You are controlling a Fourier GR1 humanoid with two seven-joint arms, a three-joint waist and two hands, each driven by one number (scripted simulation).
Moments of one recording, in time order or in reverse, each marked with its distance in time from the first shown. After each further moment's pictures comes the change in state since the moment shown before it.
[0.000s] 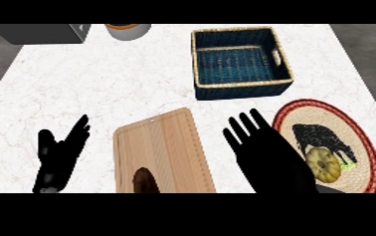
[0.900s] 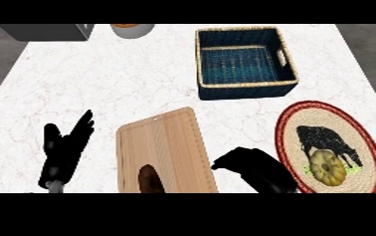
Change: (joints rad) left arm -0.047 -0.007 -0.014 0.032 0.004 0.005 0.000; right arm 0.378 0.059 -0.050 0.412 -0.274 -0.805 -0.593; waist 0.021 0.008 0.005
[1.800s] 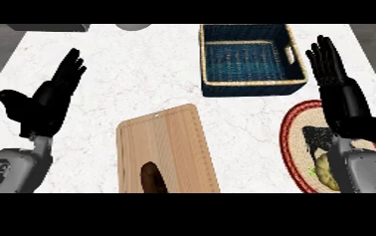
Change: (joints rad) left arm -0.264 0.075 0.055 -0.153 -0.037 0.019 -0.056; right arm -0.129 0.199 -0.724 0.033 -0.675 -0.206 -0.110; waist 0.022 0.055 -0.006
